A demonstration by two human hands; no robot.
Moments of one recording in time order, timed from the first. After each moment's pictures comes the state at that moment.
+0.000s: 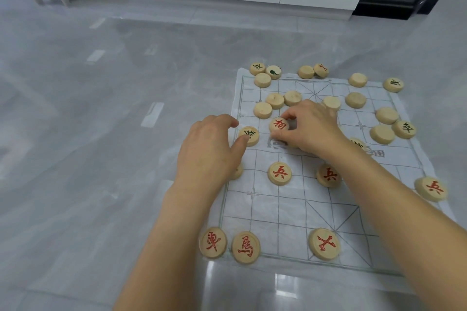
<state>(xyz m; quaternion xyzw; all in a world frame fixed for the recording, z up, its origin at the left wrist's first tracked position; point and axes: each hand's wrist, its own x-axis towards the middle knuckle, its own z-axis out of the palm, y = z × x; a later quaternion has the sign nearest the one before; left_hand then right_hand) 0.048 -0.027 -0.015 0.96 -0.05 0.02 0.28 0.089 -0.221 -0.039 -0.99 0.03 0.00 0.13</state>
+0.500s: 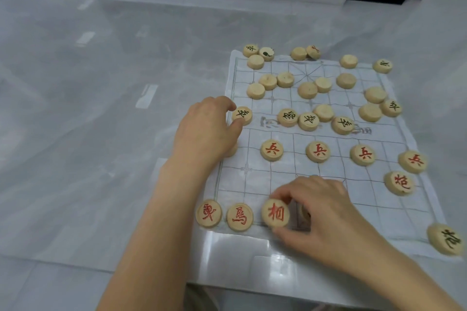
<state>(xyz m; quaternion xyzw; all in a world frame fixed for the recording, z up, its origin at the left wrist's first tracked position) 0.044 -0.028 -0.012 0.96 -0.07 -0.01 0.27 -0.089 -0.196 -0.021 -0.96 -0.10 0.11 0.25</state>
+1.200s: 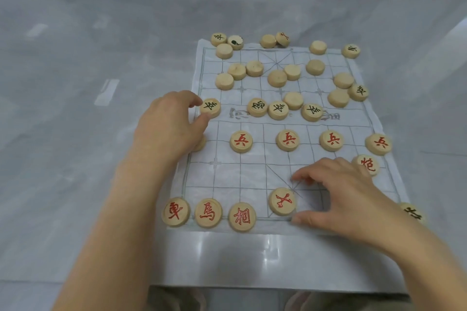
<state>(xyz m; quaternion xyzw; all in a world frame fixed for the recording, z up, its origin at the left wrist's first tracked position) 0.045 -0.032 -0.016 0.97 -0.08 0.00 0.24 -0.094 -0.260 -0.015 -0.97 -0.02 0.17 0.17</state>
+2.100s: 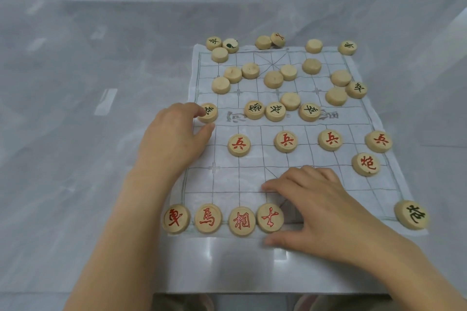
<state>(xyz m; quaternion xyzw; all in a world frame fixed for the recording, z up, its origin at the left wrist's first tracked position) 0.042 -0.038 -0.025 0.97 -0.10 -0.01 0.22 -0.097 -0.236 -0.026 -0.97 -0.11 0.16 0.16</state>
